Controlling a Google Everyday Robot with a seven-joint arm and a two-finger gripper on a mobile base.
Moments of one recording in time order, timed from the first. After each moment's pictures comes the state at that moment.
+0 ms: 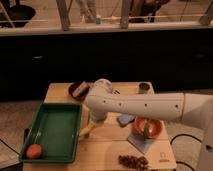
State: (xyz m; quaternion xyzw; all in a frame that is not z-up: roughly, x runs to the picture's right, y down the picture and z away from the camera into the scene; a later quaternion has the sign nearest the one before) arm -0.052 0.174 0.735 -0.30 -0.09 -0.11 0.94
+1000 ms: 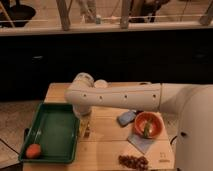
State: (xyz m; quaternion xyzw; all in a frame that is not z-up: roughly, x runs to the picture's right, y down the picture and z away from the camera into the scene) arm -0.118 0.157 0.726 -0.30 -0.11 -0.18 0.93
